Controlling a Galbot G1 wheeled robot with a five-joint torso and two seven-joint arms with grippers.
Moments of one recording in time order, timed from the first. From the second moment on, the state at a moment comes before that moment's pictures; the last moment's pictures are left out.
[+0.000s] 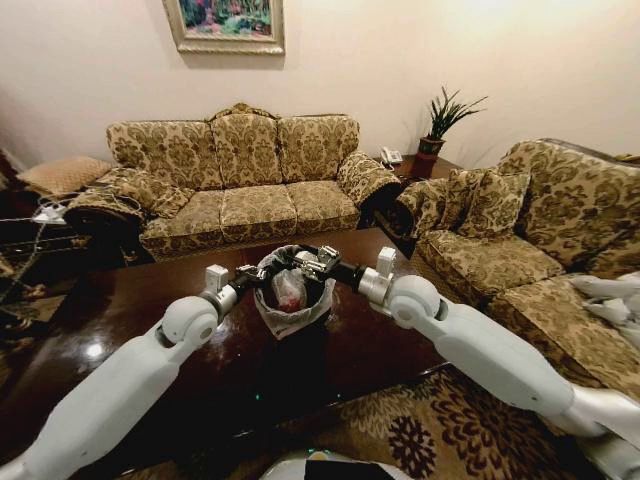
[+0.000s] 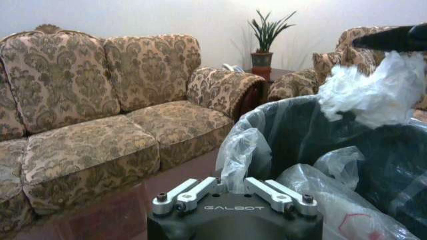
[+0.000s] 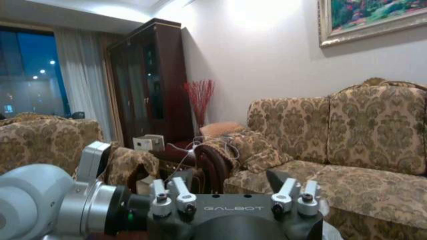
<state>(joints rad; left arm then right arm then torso) 0.97 -0.72 -0.23 -2.05 -0.83 0.46 -0.17 -0.40 0.83 -0.35 2.00 1.06 -0.24 -0.07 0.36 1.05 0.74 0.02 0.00</state>
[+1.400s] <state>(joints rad) 0.93 -0.74 -0.22 -2.03 -0.83 0.46 -0.16 -0.59 0.70 -0.20 2.08 1.07 -0.24 -0.10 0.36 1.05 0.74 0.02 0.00</state>
